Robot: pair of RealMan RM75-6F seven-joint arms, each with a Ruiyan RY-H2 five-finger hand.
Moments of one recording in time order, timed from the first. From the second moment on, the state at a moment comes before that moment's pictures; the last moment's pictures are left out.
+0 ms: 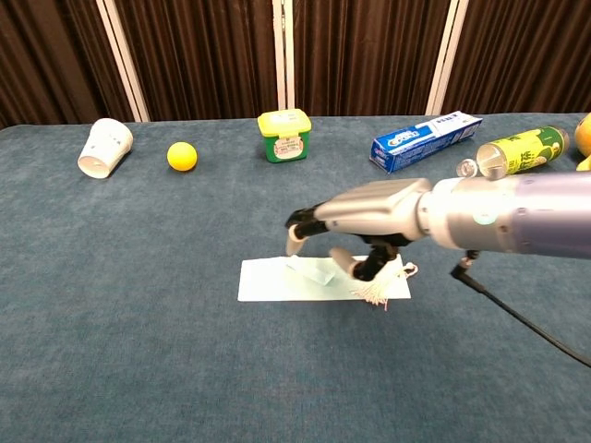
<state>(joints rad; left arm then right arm) -0.39 -1.02 -0.08 -1.95 1.01 1.39 0.42 0.93 -1.55 0.19 -1.52 -1.12 0.58 -0.44</state>
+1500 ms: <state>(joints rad) -0.36 -0.99 -0.12 -1.96 1.04 1.34 0.38 0.98 -1.56 0.03 -1.51 -1.08 0.70 -0.52</state>
